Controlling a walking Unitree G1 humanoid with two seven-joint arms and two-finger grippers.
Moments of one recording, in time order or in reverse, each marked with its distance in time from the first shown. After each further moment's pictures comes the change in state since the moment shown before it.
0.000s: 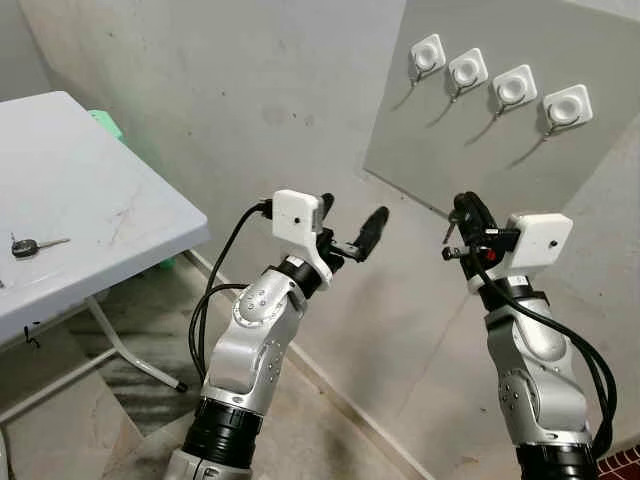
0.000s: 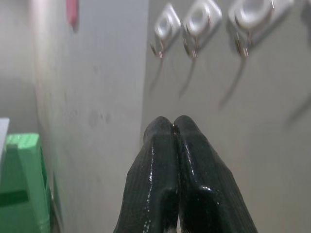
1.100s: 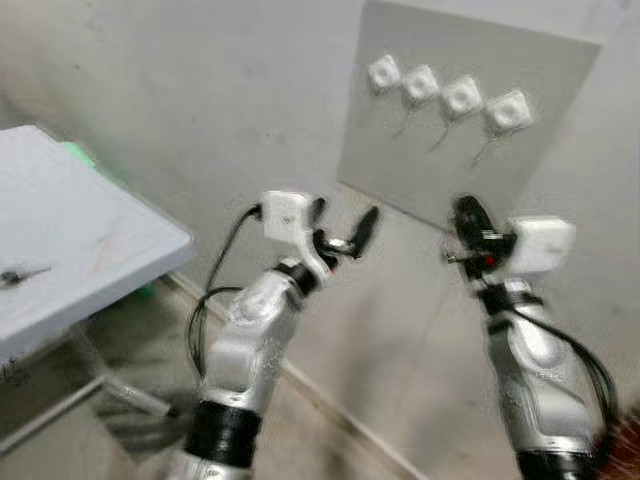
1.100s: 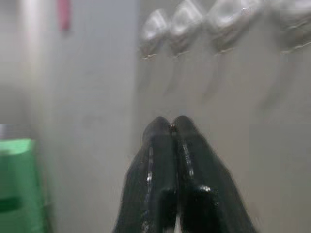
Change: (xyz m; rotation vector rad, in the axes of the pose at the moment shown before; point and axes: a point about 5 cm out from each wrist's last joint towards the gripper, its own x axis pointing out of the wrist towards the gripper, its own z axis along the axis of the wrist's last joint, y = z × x) left arm 0.000 0.009 0.002 -0.077 -0.015 0.111; right arm -0.008 -0.001 -0.011 0.004 0.036 -0.030
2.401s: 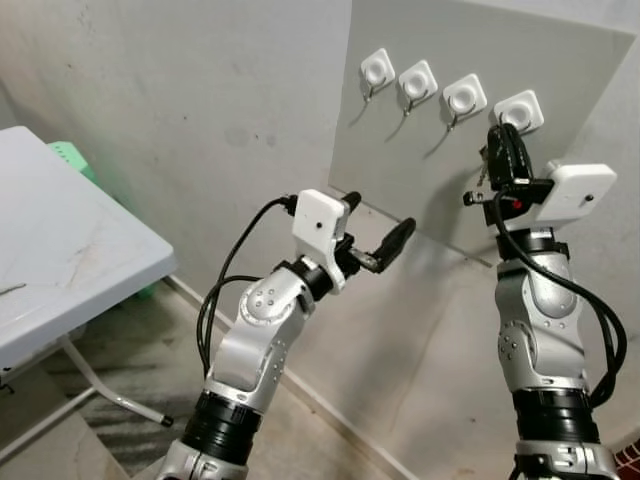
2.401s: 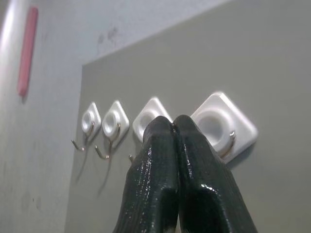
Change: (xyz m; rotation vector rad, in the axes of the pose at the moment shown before) left arm 0.002 -0.013 0.000 0.138 0.009 -0.206; right arm 0.040 -0.010 0.044 -0.077 -0.262 -0.029
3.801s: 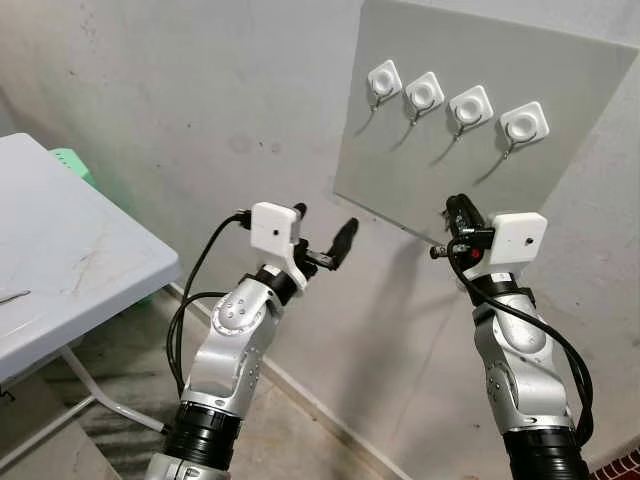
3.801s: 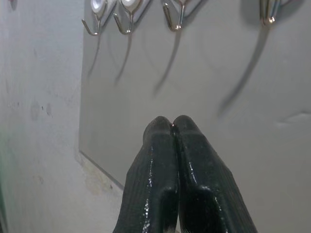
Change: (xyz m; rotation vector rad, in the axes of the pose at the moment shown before) left arm -0.022 0.028 -0.019 -0.009 0.055 0.178; right arm -0.046 0.008 -0.049 -0.025 0.305 0.023
